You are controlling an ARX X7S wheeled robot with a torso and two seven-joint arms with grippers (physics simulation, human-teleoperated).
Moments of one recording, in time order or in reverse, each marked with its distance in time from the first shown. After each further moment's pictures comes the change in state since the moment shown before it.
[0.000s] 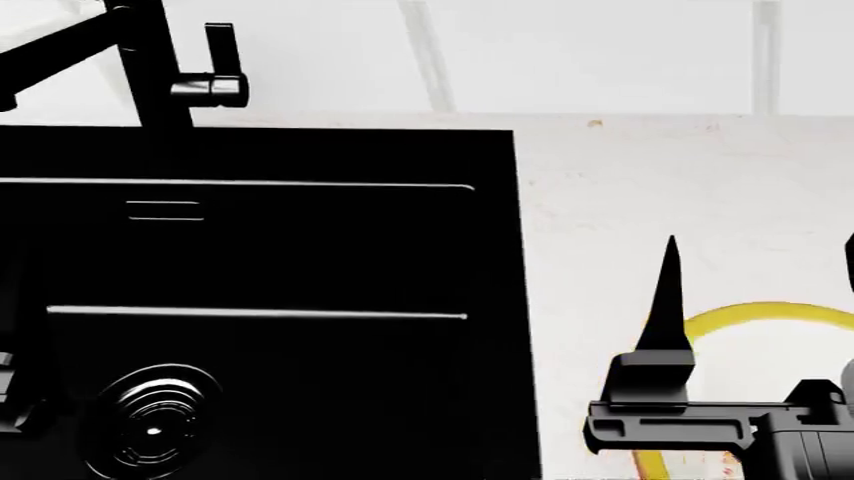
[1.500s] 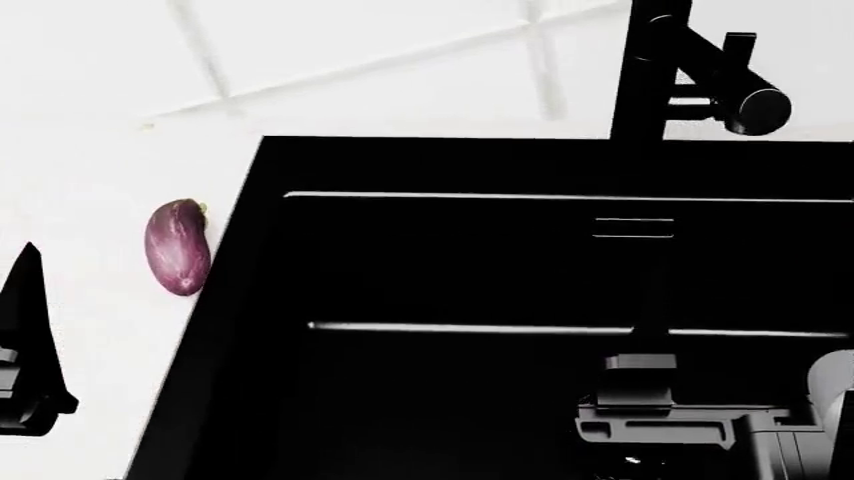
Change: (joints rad) left arm -0.003 -0.027 0.025 -0.022 -0.003 0.012 -0.032; right arm 0.000 0.005 -0.070 0.019 -0.054 -0.018 0.019
